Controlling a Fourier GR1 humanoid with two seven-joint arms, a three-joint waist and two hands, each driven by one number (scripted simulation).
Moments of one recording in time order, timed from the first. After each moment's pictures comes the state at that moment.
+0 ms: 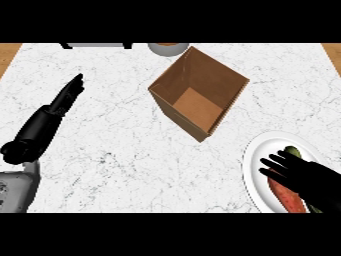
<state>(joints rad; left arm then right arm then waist) -0.21 0.30 -0.01 -1.53 -0.08 -0.19 -0.09 0.09 -0.63 0.24 -1.72 1.18 0.35 -0.52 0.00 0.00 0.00</state>
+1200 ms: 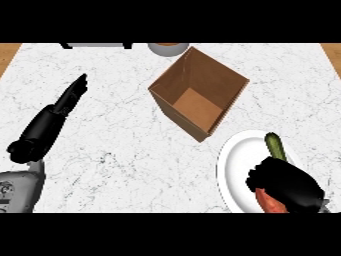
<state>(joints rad) -0.22 0.25 0.02 -1.53 -0.14 -0.23 -0.08 0.02 -0.41 0.27 -1.56 1.30 0.09 -0.68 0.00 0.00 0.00</state>
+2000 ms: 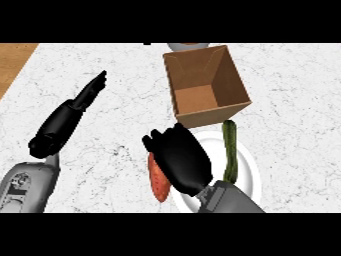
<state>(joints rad) -0.28 0.21 -0.03 -1.51 -0.15 -0.25 -0.08 -0.42 -0.01 0.67 -1.55 1.24 0.11 0.23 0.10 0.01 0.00</state>
